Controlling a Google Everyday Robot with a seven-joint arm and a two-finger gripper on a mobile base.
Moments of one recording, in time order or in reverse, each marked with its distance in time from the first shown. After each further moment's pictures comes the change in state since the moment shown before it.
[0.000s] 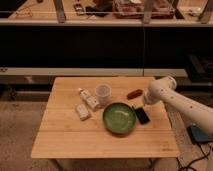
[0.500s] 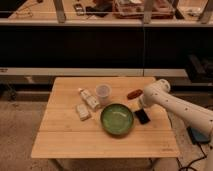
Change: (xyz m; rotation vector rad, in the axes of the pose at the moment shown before) arm -0.011 -0.034 0.012 0.005 -0.021 -0.058
